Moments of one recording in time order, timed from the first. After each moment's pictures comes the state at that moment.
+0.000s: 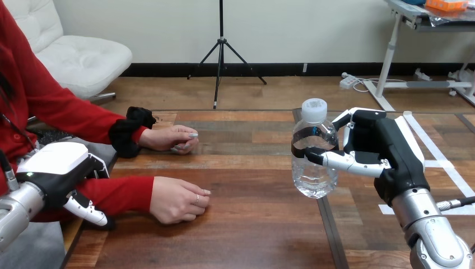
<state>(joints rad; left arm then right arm) -0.62 0.78 -0.42 1.22 0.78 -0.64 0.16 -0.12 -0.24 -0.10 0.17 0.05 -0.18 0.20</state>
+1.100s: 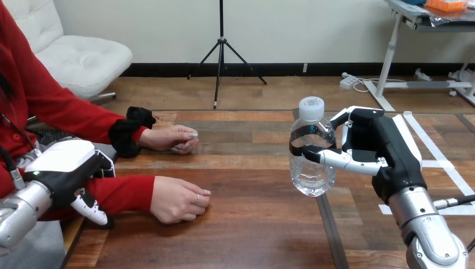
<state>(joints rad) -0.62 0.75 -0.41 1.22 0.72 -0.67 0.15 -0.13 -0.23 -0.08 0.15 0.03 -0.16 0.17</state>
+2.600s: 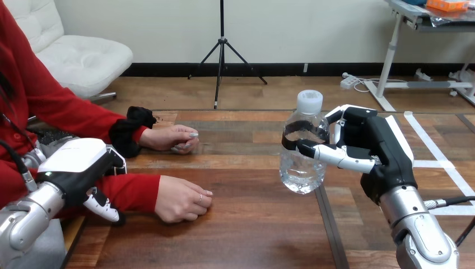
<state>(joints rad) -0.61 0.71 -0.42 1.22 0.72 -0.69 0.21 -0.13 -0.19 -0.08 0.12 0.12 -0.08 0.18</state>
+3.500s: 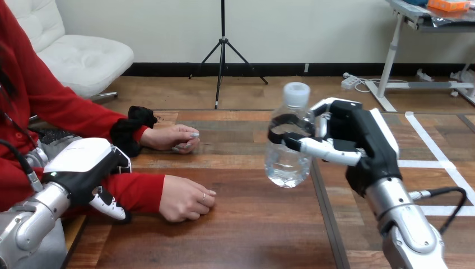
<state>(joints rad) -0.61 0.69 -0.41 1.22 0.70 -0.69 0.22 -0.18 -0.15 -0.05 0.12 0.11 -0.07 0.19</state>
